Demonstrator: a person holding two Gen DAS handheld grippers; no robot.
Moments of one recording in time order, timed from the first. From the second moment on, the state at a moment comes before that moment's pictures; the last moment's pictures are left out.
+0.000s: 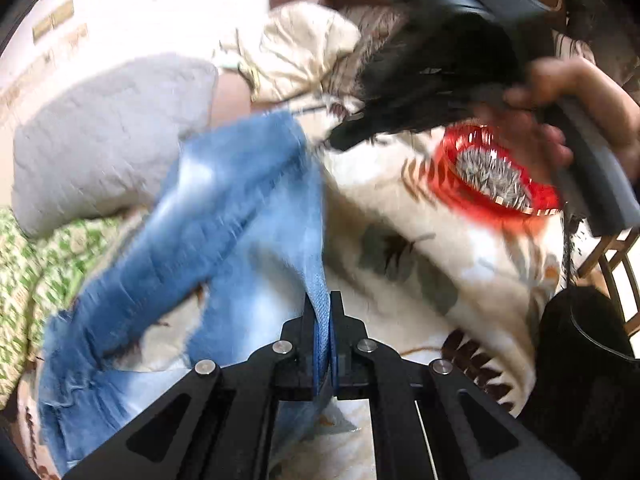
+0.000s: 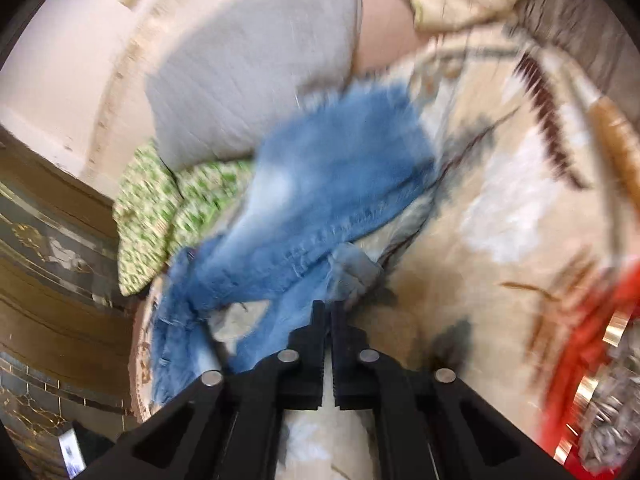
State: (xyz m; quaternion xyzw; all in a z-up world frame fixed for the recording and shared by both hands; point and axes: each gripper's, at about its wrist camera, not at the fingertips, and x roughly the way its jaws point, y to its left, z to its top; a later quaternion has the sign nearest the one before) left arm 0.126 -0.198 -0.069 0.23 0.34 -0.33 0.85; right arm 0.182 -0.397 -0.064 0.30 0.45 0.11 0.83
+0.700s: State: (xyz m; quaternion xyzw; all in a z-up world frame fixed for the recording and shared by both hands) left arm 0.101 -0.191 -0.085 0.22 0.33 -0.34 0.85; right arm 0.148 -0.395 -0.087 0.36 0.46 0.07 0.81
